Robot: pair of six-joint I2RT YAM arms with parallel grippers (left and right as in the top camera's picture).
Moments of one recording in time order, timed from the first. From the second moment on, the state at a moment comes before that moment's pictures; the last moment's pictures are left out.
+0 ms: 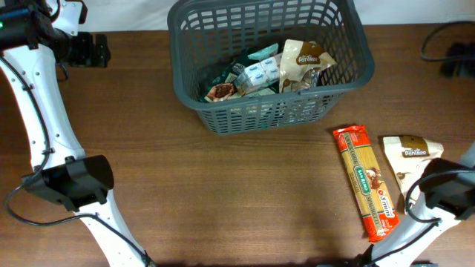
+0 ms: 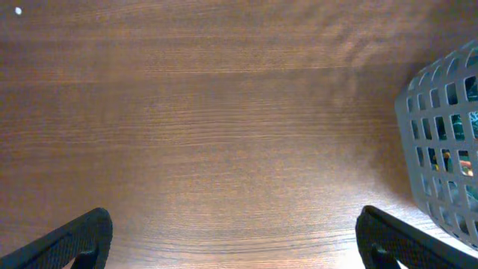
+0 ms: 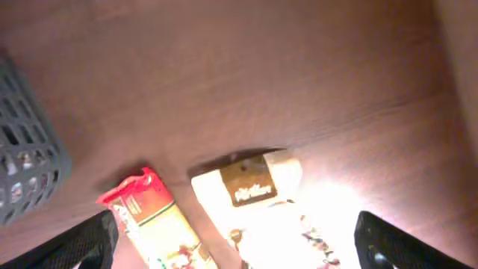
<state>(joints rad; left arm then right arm) 0.27 2.23 2.66 -1.51 0.14 0.29 -0.50 2.14 2.62 -1.69 -0.05 -0.15</state>
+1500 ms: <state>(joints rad) 0.48 2.23 2.66 -1.48 0.22 0.33 -0.45 1.24 1.36 -1.63 0.01 -0.15</state>
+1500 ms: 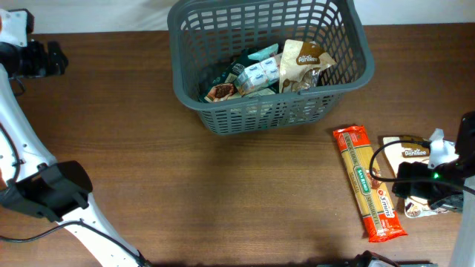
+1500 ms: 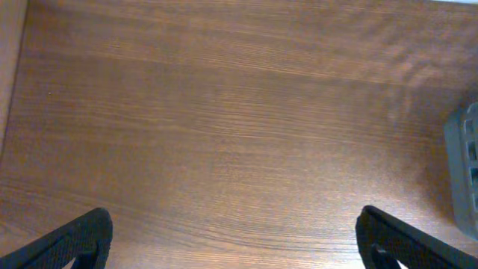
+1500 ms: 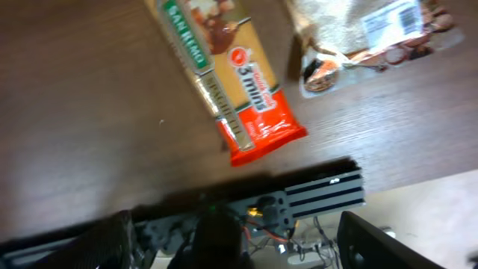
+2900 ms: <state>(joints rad) 0.48 2.23 2.66 -1.51 0.24 0.34 -0.79 1.73 1.19 -0.94 -0.10 -0.69</state>
